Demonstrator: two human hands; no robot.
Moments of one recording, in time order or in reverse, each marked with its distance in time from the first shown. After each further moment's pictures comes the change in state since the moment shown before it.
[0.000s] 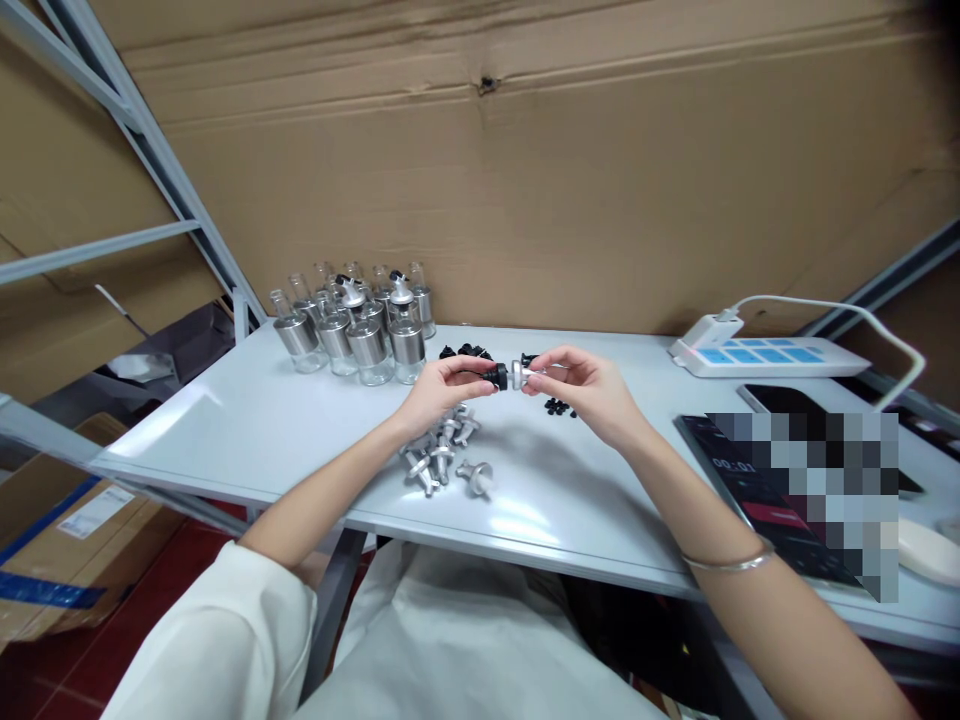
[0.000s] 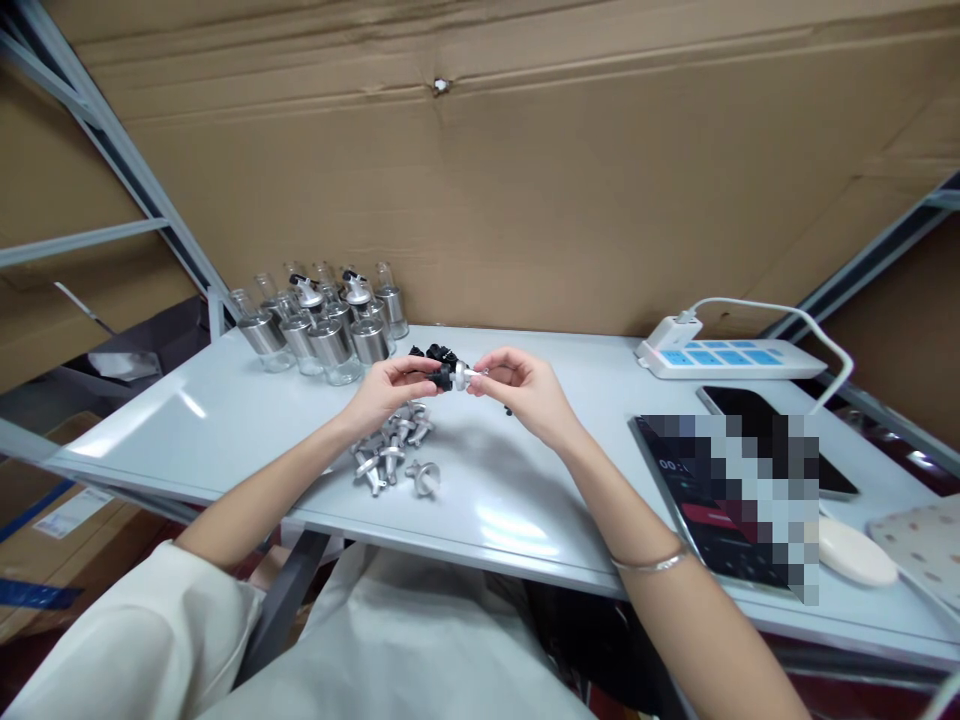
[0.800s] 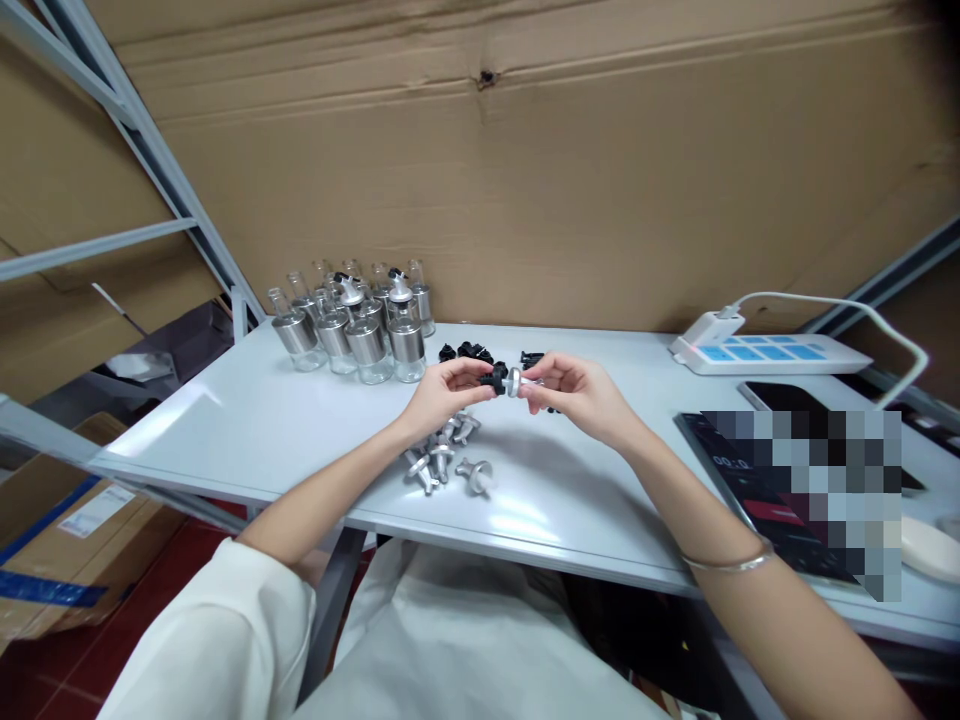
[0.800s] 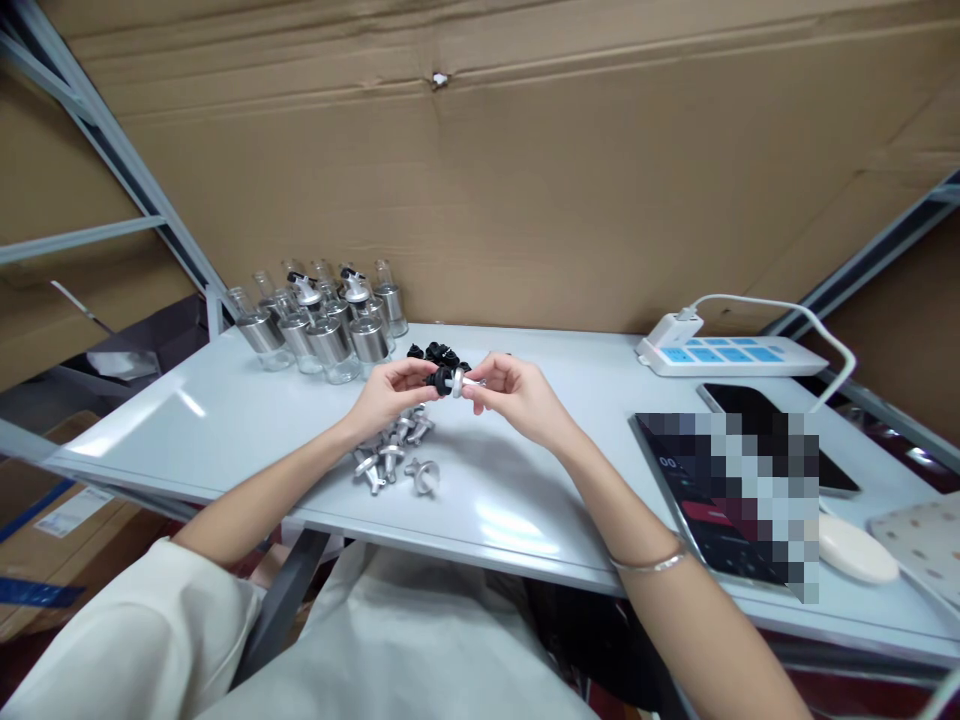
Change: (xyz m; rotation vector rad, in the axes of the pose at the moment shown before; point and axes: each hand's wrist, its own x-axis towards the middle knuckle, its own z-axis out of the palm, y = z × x) left_hand -0.002 -0.009 0.004 0.000 0.031 0.051; right_hand -0.002 0.002 0.003 -0.094 -0.128 -0.017
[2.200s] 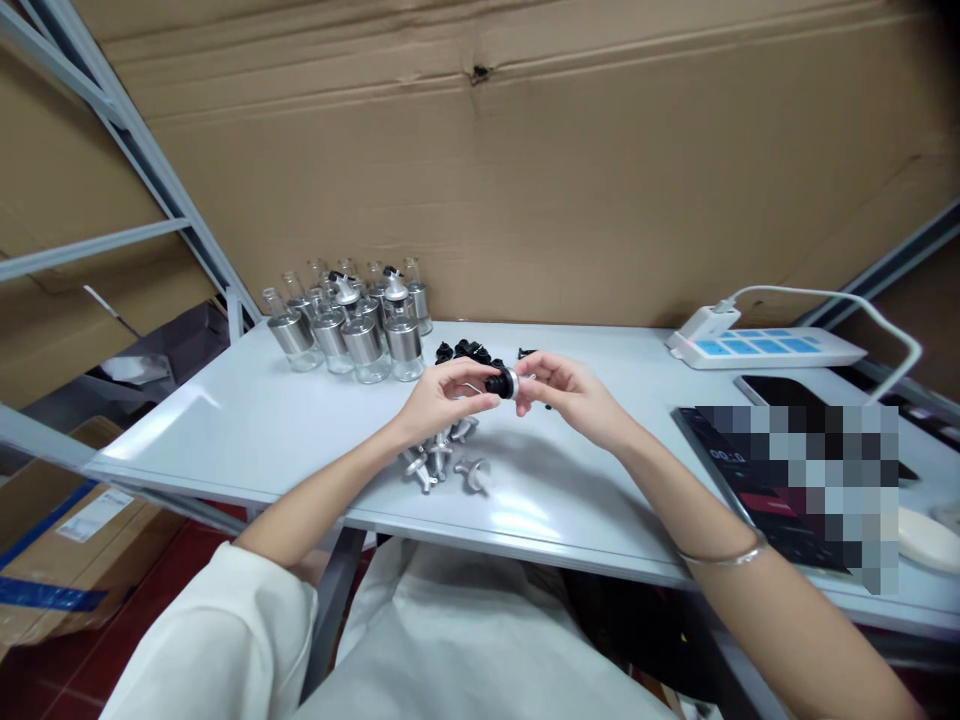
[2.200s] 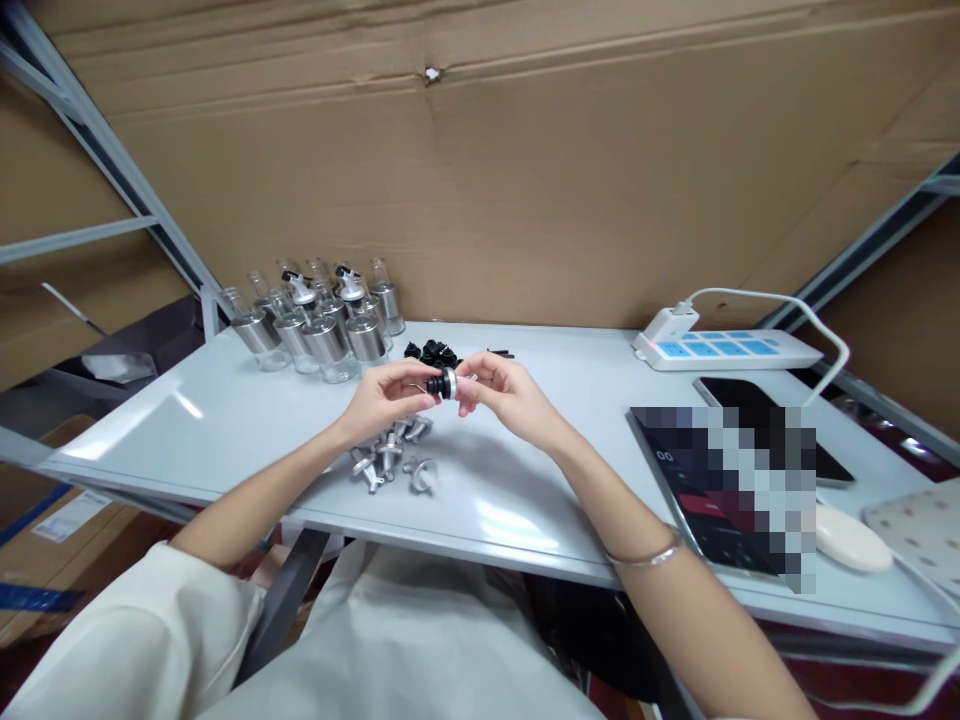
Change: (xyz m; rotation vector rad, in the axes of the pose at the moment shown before) left_hand -0.011 0.014 0.003 0.160 -0.126 0.154; right_hand -0.002 -0.003 0.004 0.131 -0.105 0.023
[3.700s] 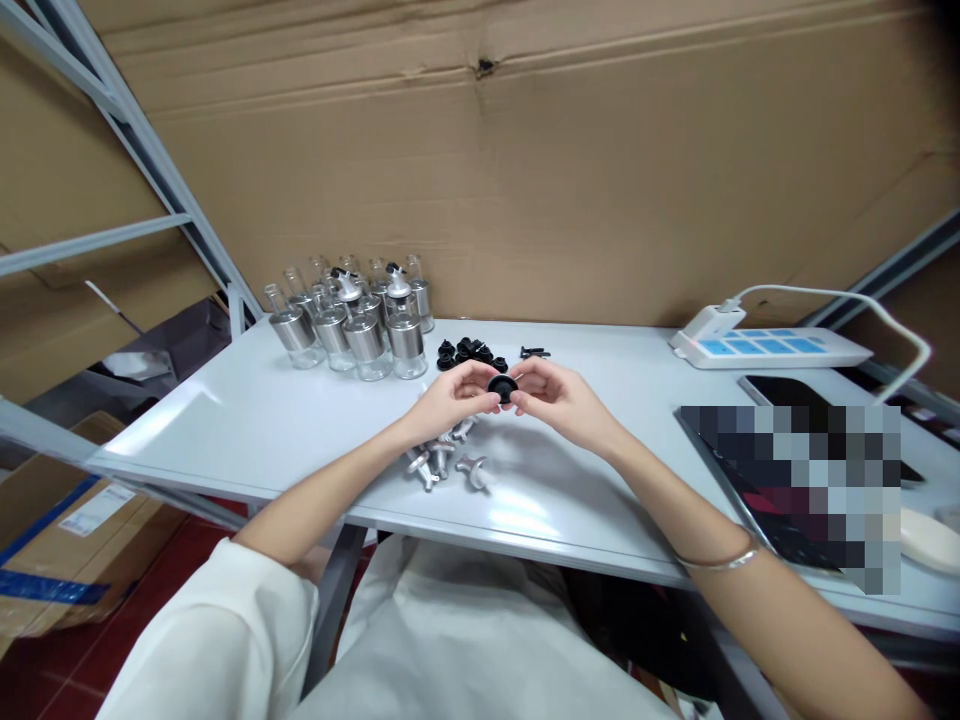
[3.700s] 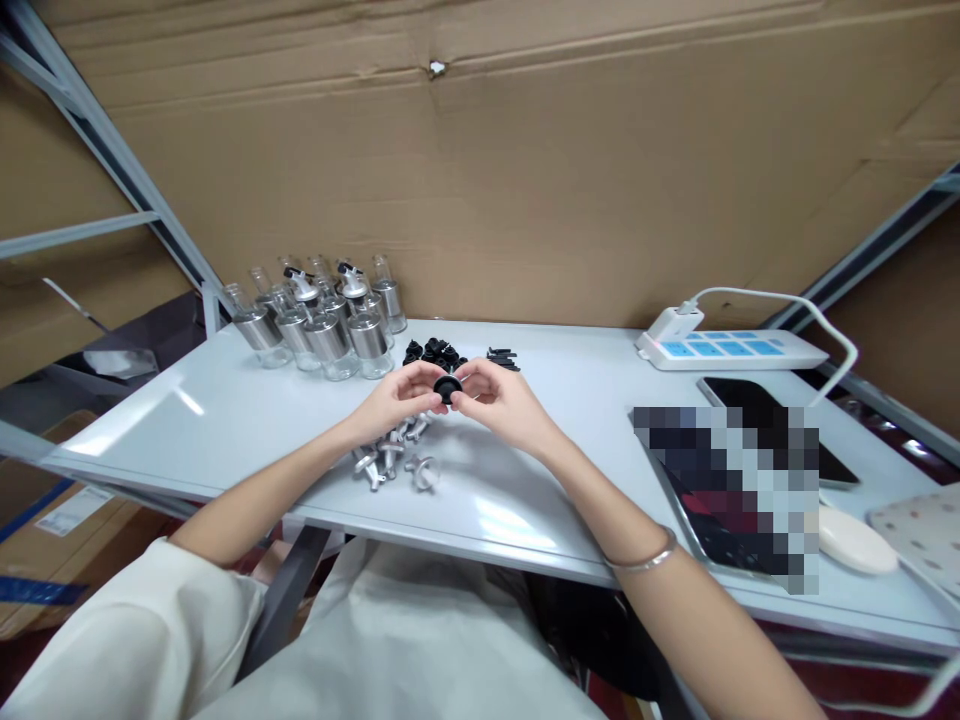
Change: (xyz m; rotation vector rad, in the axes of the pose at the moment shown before) left_hand 0.001 -0.002 0.004 -0.127 -0.079 -0.255; right_hand -0.001 0.015 0.009 -0.193 0.055 0.008
